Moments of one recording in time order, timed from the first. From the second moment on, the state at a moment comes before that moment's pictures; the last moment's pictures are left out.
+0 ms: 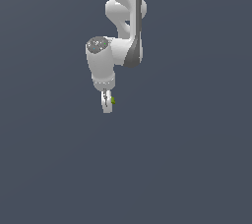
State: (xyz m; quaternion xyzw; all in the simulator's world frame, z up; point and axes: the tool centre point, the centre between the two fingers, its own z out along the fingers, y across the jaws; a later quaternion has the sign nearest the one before) arm -0.072 -0.087 0.120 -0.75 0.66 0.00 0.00
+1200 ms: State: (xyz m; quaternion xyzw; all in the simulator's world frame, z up) arm -0.089 -0.071 0.344 -0.76 0.66 0.00 0.00
